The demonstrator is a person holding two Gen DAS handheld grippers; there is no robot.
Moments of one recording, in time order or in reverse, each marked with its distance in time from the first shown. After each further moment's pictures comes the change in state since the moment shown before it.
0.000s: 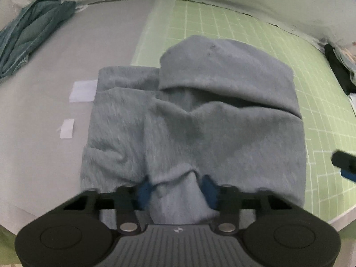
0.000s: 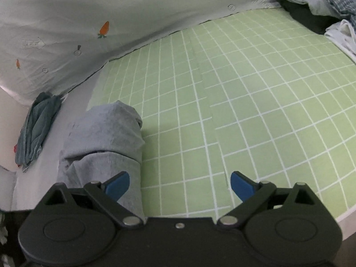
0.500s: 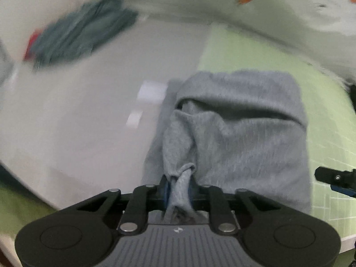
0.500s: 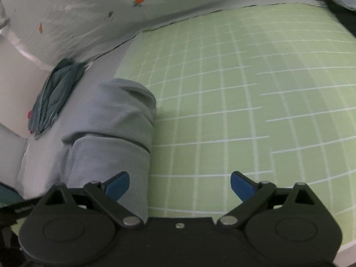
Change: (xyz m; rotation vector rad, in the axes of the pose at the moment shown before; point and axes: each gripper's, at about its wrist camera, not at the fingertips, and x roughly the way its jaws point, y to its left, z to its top) left arm -0.047 0.056 -0.031 -0.222 -0.112 0.115; right arm 0.033 0.043 -0.003 -0.146 0.111 0.100
